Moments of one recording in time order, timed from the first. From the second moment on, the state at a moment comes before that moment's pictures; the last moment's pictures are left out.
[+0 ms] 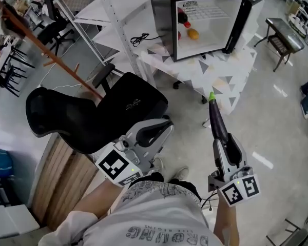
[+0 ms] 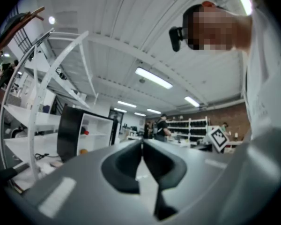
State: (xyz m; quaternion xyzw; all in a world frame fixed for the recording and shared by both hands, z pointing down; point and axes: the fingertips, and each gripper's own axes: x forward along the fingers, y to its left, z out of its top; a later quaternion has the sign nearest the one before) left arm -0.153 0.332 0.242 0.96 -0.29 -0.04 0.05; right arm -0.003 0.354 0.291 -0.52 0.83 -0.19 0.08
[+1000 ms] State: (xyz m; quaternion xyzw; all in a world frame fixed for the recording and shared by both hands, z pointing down) left arm -0.080 0.340 0.261 0.95 -0.31 -0.04 0.06; right arm 0.077 0.357 0.319 -0.50 0.83 -0.22 0.08
